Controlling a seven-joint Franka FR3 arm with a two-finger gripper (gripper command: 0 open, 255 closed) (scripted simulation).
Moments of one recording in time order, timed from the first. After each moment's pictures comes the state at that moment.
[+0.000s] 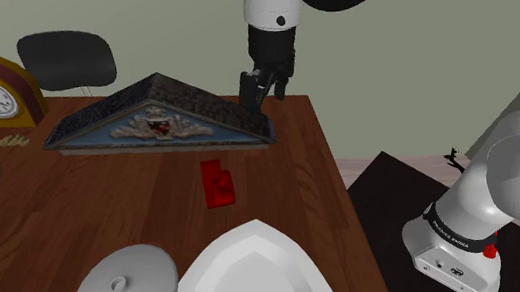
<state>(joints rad) 0.13 -0.26 0.36 -2.16 0.09 1.89 0.25</state>
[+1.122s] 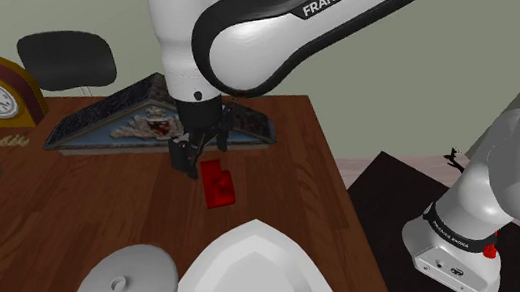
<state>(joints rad) 0.21 0.15 0.48 -1.96 -0.02 2.06 0.45</state>
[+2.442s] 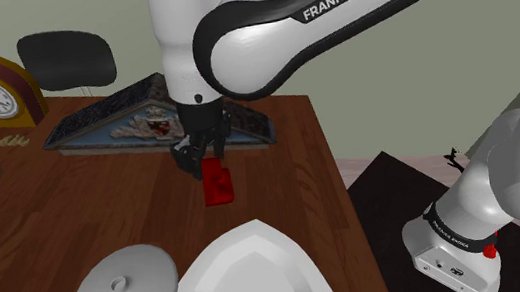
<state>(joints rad) 0.22 0.15 0.48 -1.97 -0.02 2.07 0.46</state>
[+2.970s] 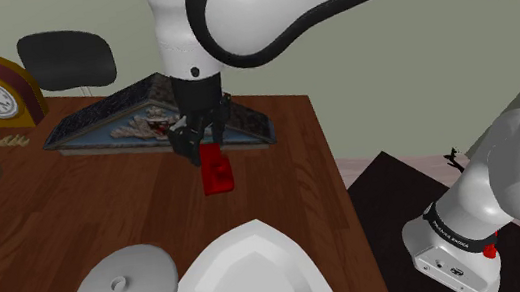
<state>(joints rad) 0.21 0.11 0.48 -1.90 0.00 1.97 0.44</state>
